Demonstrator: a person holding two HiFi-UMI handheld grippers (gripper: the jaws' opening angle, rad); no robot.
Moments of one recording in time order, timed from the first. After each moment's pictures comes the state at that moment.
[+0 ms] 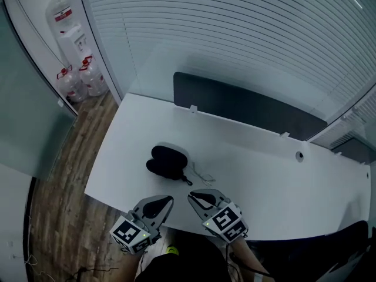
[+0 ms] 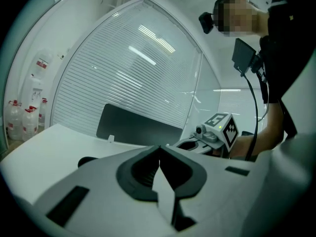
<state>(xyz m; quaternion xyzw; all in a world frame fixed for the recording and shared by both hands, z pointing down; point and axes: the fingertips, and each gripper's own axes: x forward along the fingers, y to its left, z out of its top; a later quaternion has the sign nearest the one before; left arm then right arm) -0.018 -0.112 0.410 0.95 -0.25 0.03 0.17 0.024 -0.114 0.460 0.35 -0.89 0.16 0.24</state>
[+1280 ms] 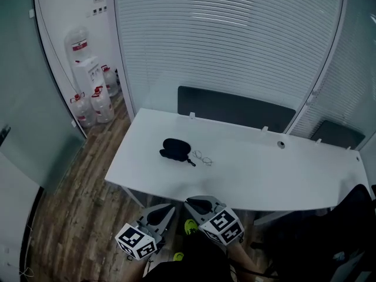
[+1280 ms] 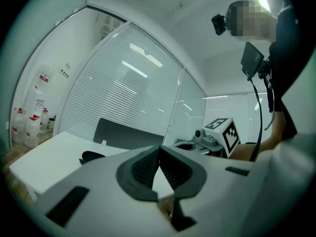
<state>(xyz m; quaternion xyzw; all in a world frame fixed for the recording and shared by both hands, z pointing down) -0.095 0.076 0.361 0.96 -0.24 -0.01 0.13 -0.058 0.059 0.395 0.40 -0.90 0.10 0.18</state>
